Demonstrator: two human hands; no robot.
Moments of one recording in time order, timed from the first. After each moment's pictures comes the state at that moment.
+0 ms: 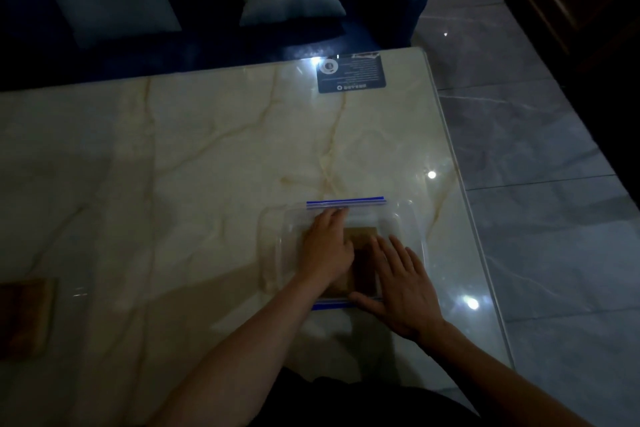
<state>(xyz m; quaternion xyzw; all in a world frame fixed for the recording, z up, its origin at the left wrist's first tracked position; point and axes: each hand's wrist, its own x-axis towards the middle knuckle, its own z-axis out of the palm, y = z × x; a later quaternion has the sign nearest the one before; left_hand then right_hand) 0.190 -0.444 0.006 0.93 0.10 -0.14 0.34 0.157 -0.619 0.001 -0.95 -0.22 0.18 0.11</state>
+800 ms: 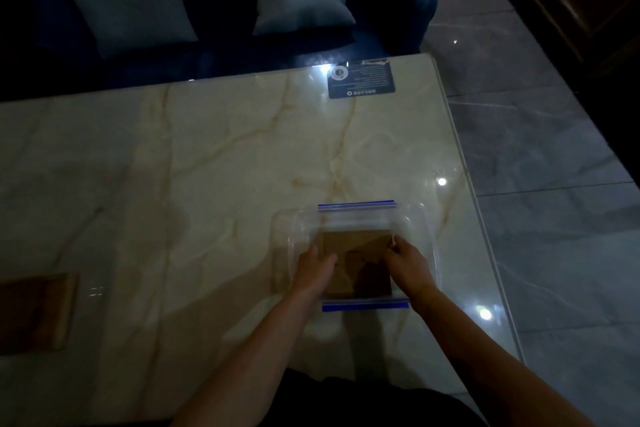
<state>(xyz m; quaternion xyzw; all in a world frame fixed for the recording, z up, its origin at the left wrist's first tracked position) 0.149 -0.425 0.027 0.66 0.41 -0.24 0.58 0.191 -0.592 0.012 -0.79 0.15 0.32 0.50</state>
